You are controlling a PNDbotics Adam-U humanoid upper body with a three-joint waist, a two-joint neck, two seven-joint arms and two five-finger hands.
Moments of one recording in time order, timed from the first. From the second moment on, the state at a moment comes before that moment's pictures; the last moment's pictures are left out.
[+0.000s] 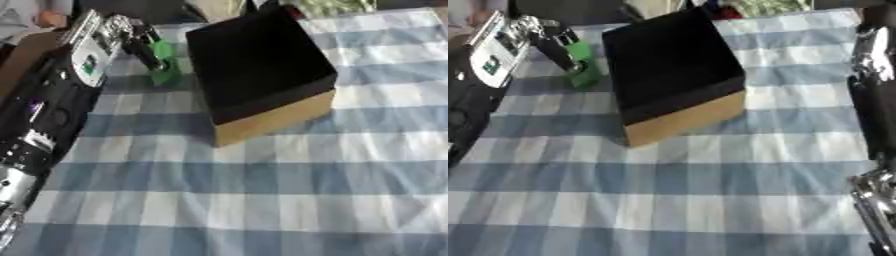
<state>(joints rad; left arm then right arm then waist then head) -1.26 0.44 -0.15 -0.87 -0.78 0.50 -0.65 -0.50 -0.42 0.22 -1.98 0.06 0.08 -0.65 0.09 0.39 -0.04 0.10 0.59</state>
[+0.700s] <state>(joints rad) -1.27 0.44 -0.21 -1.14 -0.79 0.55 -0.60 -0.49 -0.41 0.21 -1.98 0.06 0.09 -0.64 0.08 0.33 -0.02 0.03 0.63</state>
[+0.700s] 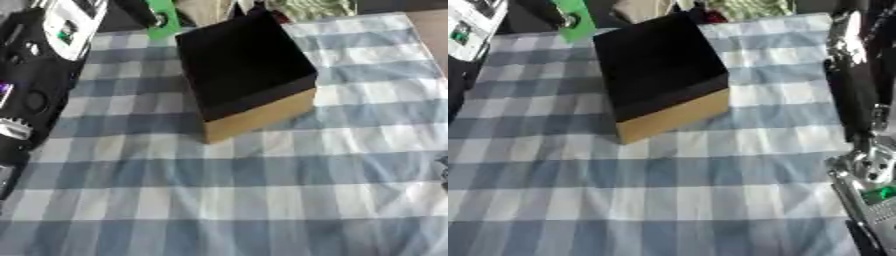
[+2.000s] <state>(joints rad) -1.22 0.31 -0.40 -1.30 -0.54 0.63 -0.50 -0.50 -0.38 0.20 -1.98 0.06 0.07 -0.62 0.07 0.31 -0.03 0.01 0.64</state>
